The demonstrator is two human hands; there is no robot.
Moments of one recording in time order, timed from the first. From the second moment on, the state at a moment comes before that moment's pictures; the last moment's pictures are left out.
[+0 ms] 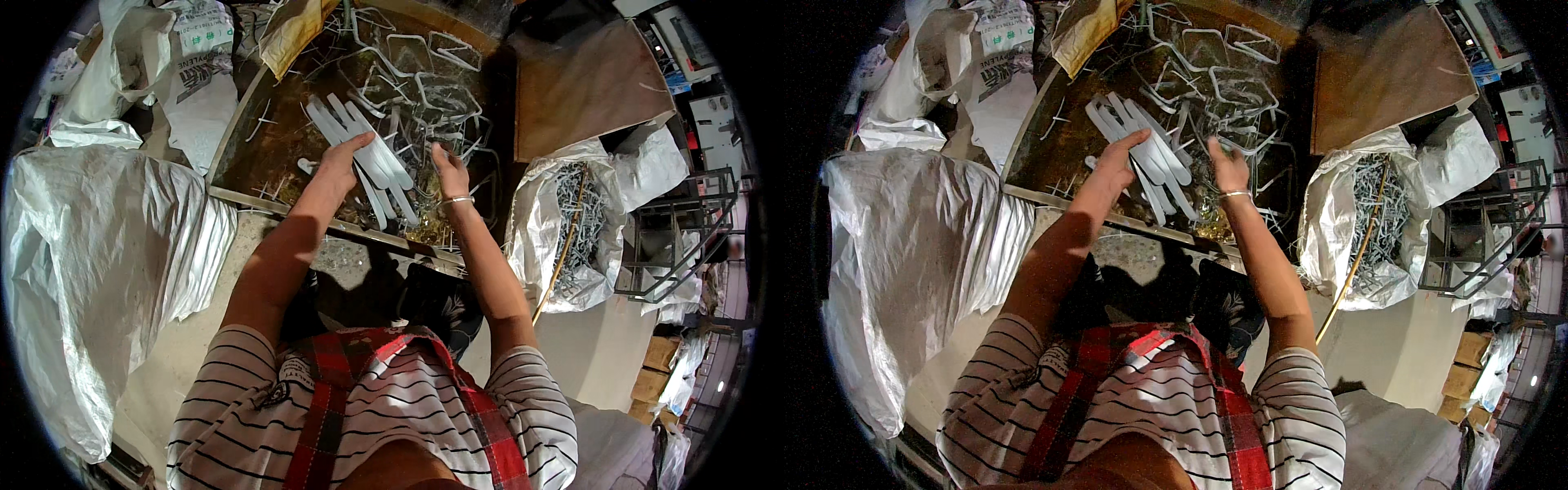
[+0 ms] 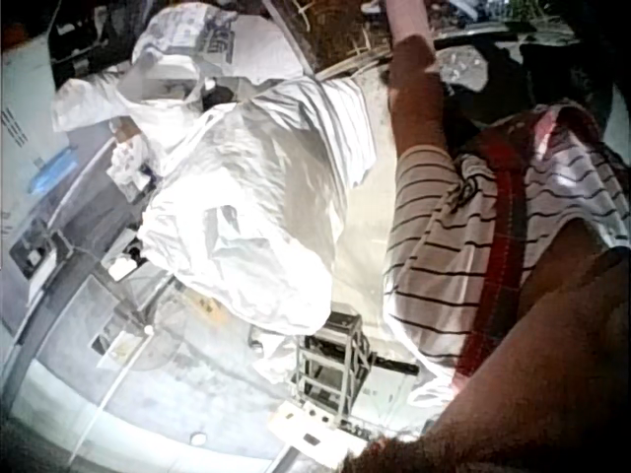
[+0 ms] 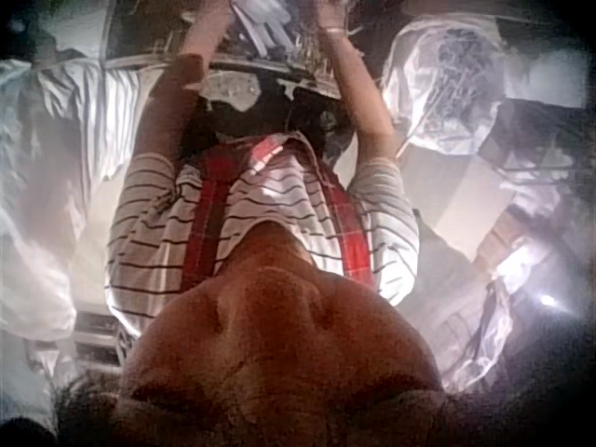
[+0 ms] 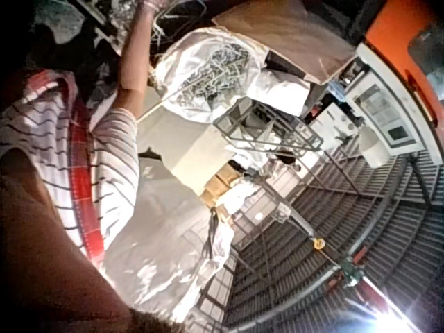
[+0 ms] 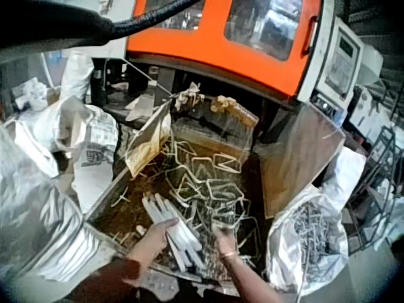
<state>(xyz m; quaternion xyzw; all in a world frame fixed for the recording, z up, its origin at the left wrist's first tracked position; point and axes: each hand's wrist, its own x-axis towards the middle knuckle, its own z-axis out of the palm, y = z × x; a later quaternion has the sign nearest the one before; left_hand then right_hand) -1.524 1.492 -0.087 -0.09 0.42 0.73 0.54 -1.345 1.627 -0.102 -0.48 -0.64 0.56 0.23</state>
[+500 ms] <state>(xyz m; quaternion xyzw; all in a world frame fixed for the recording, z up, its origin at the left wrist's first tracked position) -1.492 1.488 -0.095 0.02 0.23 0.74 0.63 -1.333 1.561 -0.150 -0.43 -0.25 0.86 0.11</state>
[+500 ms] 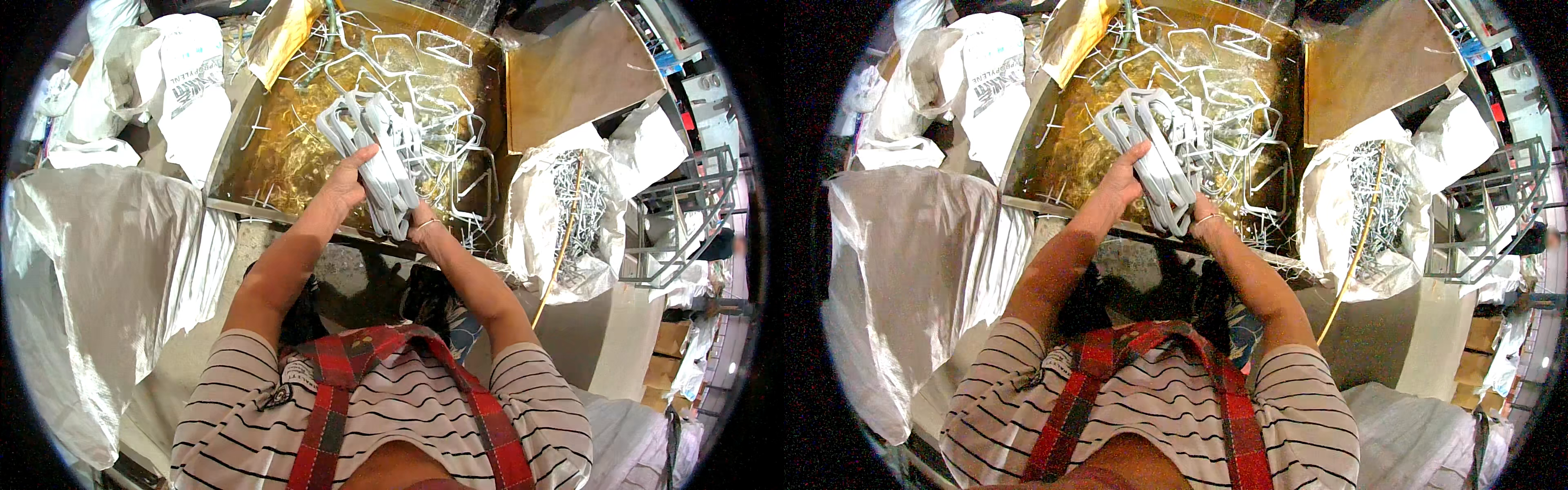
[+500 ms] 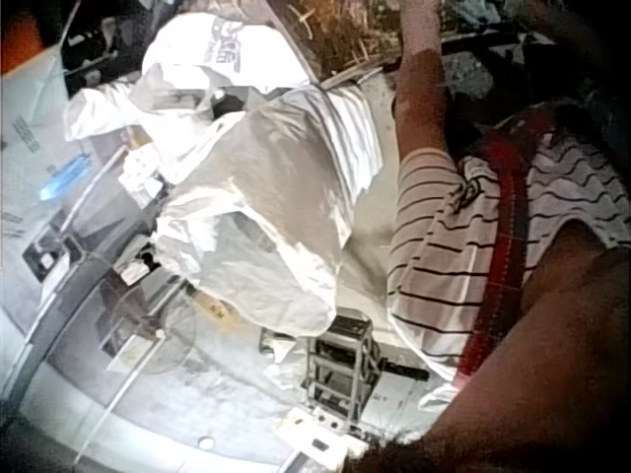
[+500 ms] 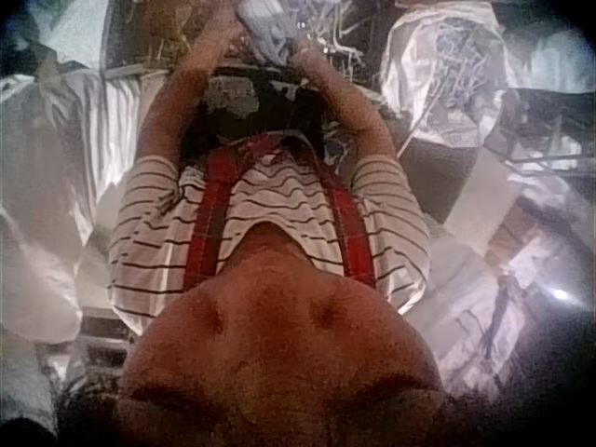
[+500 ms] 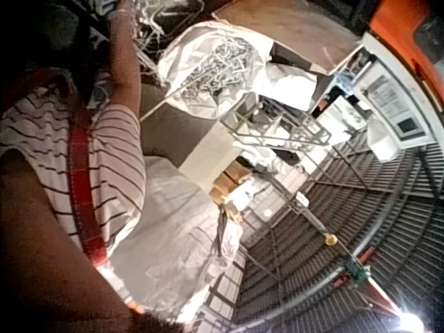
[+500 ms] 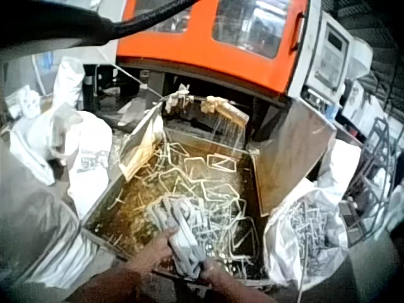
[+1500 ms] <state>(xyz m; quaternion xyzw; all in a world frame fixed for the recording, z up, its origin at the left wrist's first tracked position) -1.522 1.504 -0.121 -0.08 0.41 0.69 0.59 -1.332 1.614 -0.194 -0.70 -0.56 0.43 0.05</state>
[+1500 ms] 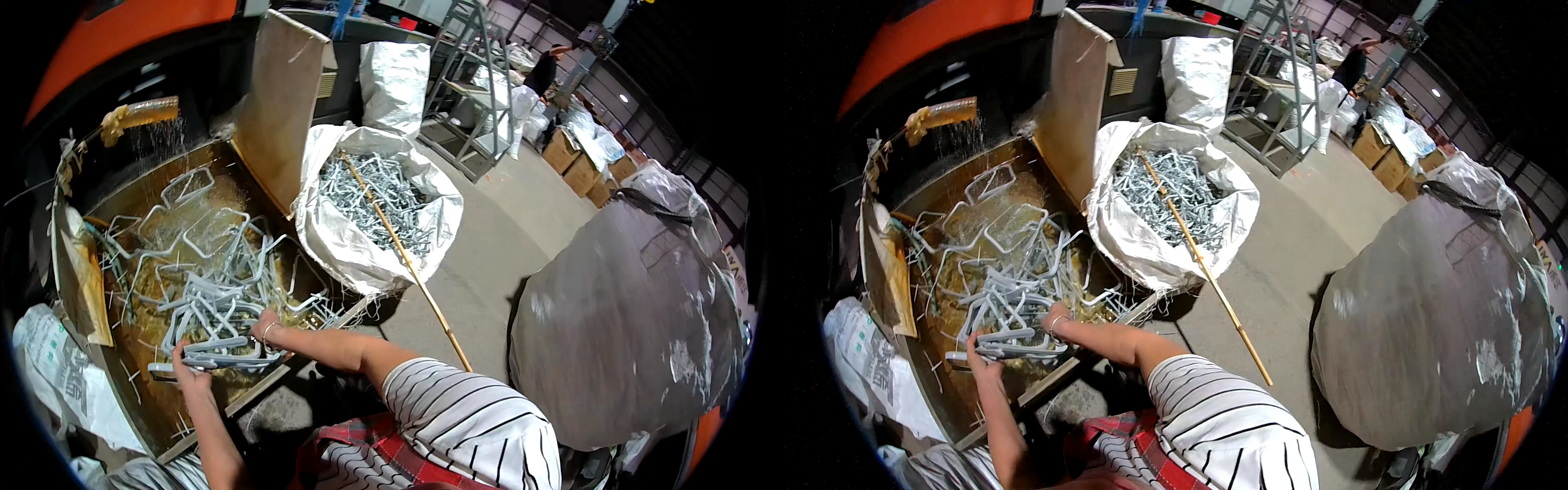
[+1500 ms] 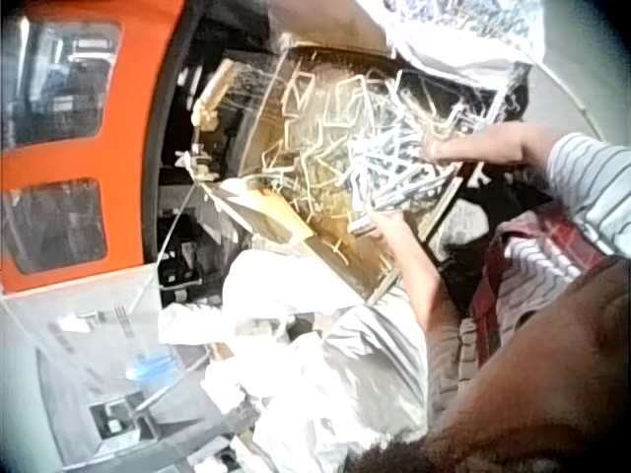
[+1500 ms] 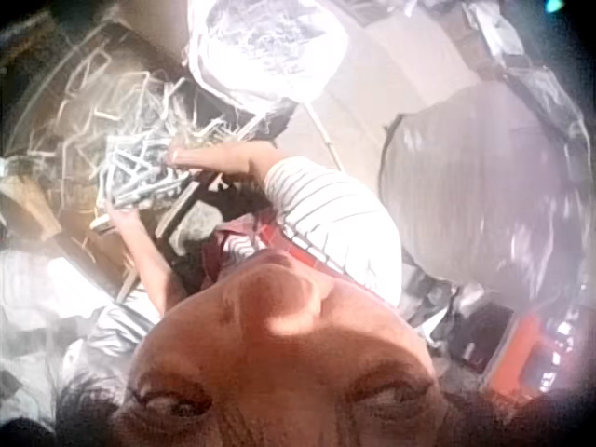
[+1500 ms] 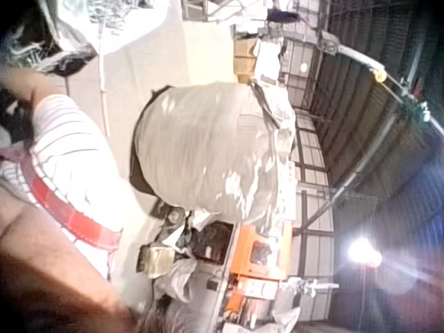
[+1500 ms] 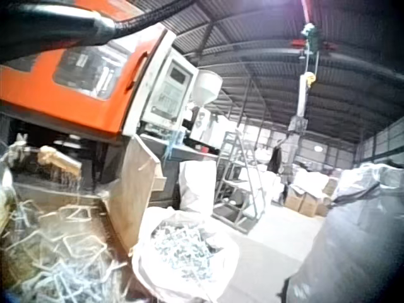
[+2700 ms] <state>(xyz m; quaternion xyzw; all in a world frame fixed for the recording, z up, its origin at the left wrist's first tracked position) -1.522 1.511 -0.052 0.40 0.50 0.64 0.43 -1.336 1.669 0.038 -0.10 -0.97 0.07 0.19</state>
